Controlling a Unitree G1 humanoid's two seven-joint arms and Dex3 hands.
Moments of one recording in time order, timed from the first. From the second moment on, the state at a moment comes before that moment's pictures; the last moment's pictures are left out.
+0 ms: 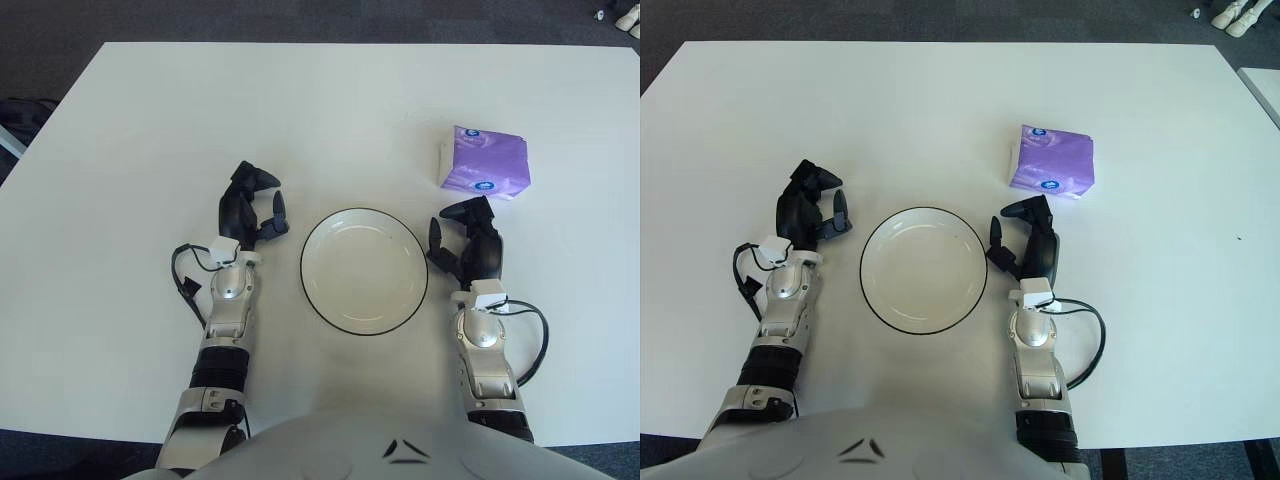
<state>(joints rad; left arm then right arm) -0.10 -0.05 0.06 0.26 -0.02 -0.40 0.08 0.17 0.08 0.00 -0.07 -0.23 -0.32 -0.29</state>
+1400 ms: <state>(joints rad) -0.10 -0.05 0.05 0.25 -0.02 -0.40 0.08 0.17 -0.01 -0.03 -0.08 -0.34 -0.42 -0.35</state>
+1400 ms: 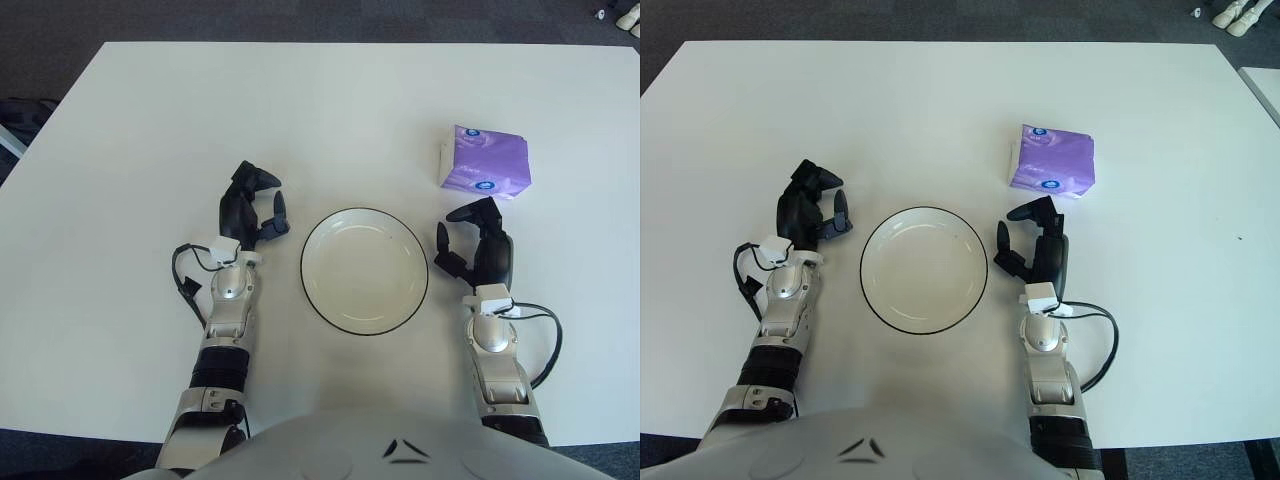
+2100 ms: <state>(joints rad) -0.10 -0.05 0.05 0.25 -0.01 -0.40 0.09 0.02 -0.27 -0.17 -0.10 -0.50 -0.42 -0.34</state>
